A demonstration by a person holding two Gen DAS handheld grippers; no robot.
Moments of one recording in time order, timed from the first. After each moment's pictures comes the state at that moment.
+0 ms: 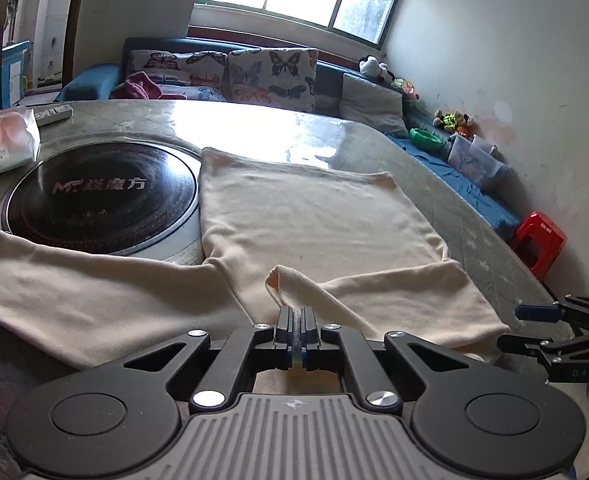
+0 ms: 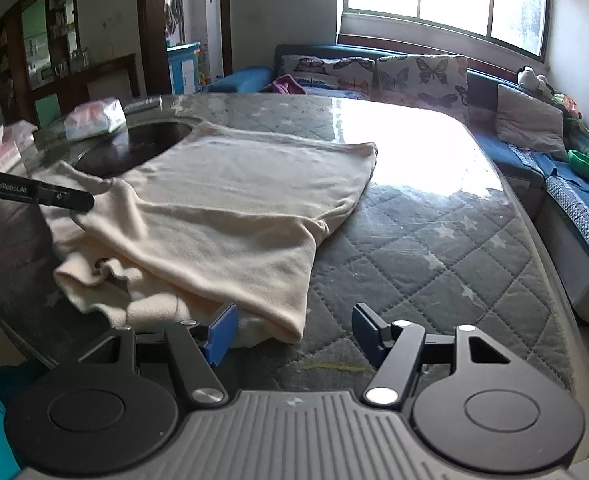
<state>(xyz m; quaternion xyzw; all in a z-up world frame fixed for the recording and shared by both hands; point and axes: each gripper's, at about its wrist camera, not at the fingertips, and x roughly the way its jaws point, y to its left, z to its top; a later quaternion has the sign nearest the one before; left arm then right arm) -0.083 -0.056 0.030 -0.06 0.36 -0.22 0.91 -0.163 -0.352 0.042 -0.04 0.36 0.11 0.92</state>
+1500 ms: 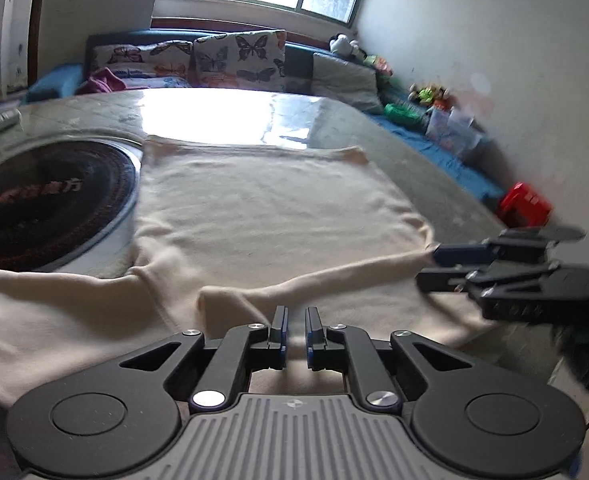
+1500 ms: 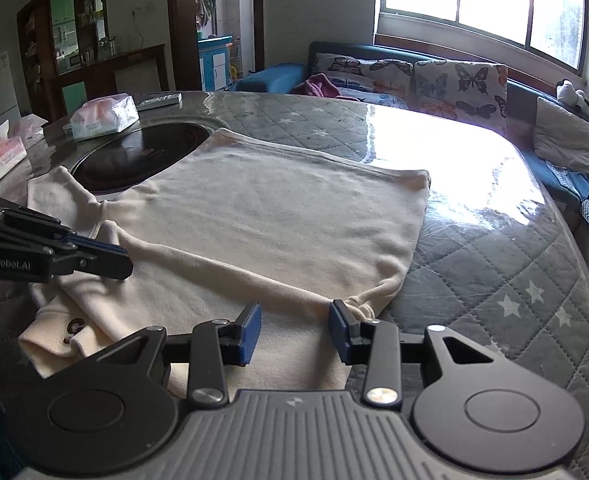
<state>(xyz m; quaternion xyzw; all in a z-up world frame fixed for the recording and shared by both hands) -0.061 -0.101 0.009 -0.02 0.37 -0.25 0.89 -0.082 -0.324 0.033 -0.06 0.36 0.16 0.92</state>
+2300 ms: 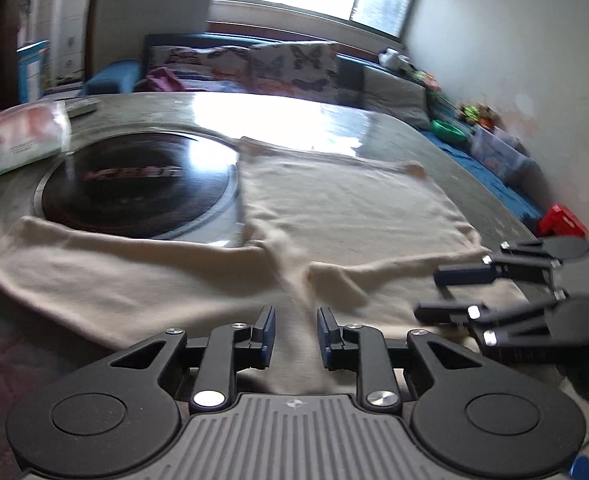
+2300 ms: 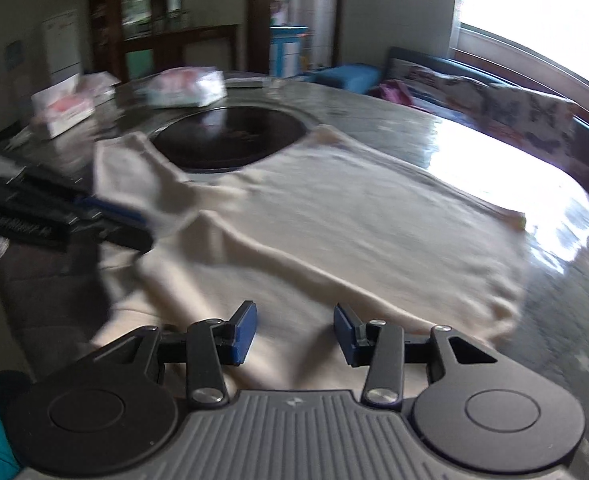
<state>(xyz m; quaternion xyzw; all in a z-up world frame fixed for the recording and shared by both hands) -0.086 -0.038 0.021 -0.05 0.37 -0.17 0.91 -0.090 -0.247 0.033 -0.13 0.35 0.27 0.89</state>
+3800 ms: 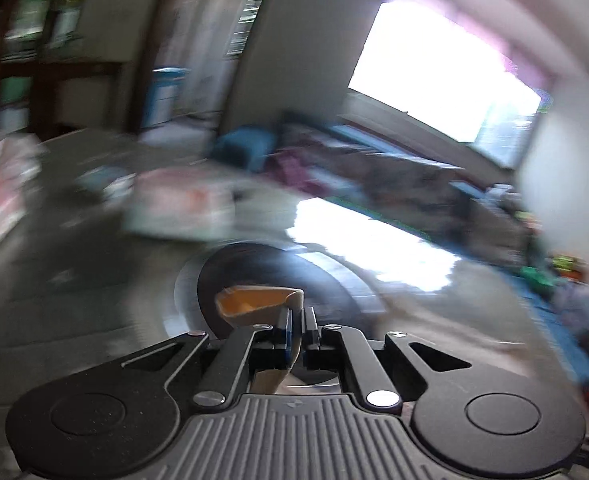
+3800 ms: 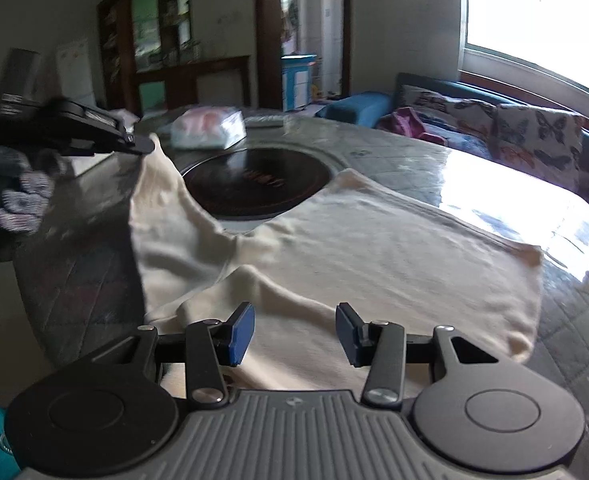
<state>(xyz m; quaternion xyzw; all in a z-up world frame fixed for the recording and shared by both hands) -0.057 0.043 0.081 -0.17 0.25 -0.02 0.95 -0.102 -0.254 0.063 -0.07 0.32 0.27 0.91</state>
